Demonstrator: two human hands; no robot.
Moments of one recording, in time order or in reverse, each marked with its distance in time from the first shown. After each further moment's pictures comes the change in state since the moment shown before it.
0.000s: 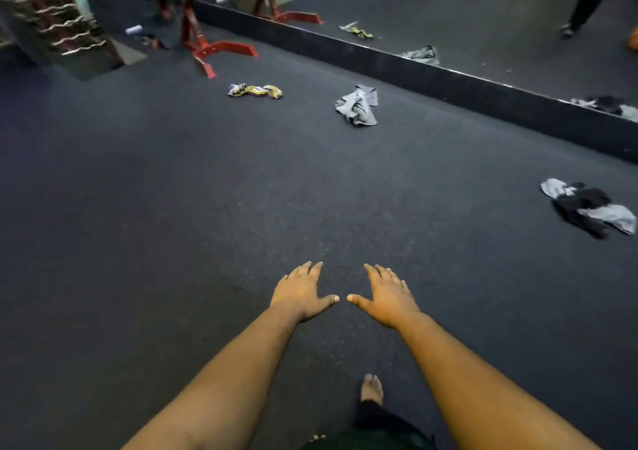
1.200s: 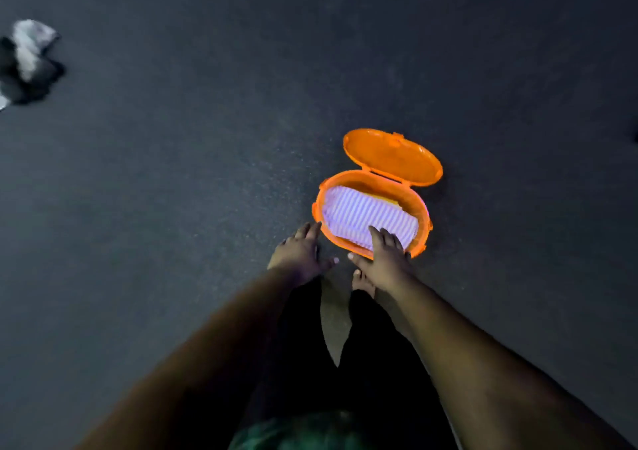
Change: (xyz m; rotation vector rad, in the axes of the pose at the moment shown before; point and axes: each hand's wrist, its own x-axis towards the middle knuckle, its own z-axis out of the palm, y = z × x) left_hand -0.218 0.654 0.549 0.872 -0.731 1.195; right_hand -0.549 0.530 0.356 1.172 0.463 1.466
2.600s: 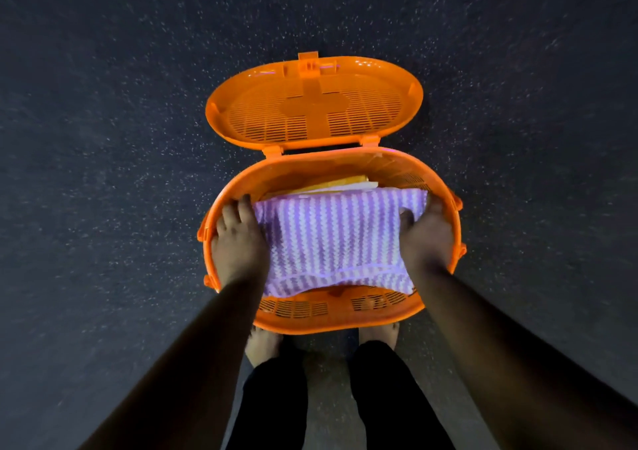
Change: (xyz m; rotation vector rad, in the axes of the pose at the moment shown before) left_hand 0.457 -0.055 0.219 0.269 0.395 0.117; right_hand 0.349 0.239 0.170 0.352 0.683 0.656
